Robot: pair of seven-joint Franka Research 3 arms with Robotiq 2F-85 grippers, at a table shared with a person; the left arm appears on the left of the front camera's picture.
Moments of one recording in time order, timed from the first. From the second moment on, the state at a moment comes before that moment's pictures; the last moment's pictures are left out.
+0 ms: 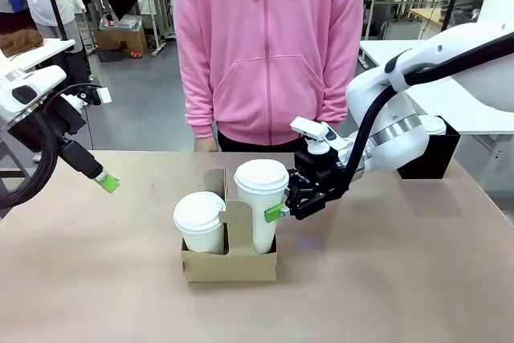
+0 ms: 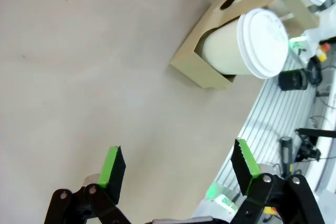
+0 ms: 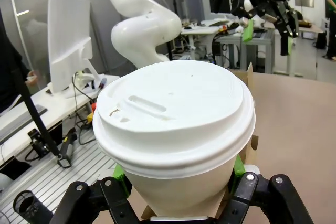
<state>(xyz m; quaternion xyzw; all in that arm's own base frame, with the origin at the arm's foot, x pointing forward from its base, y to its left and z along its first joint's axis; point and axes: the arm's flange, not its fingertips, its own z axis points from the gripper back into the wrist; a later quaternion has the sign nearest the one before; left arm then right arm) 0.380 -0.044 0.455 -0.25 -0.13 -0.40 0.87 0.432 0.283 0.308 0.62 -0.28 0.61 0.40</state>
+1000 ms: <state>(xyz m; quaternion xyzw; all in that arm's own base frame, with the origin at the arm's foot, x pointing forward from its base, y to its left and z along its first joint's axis) 0.380 -0.042 0.457 -0.25 -0.13 -0.40 0.87 0.437 0.295 0.266 0.57 -0.25 0.68 0.39</state>
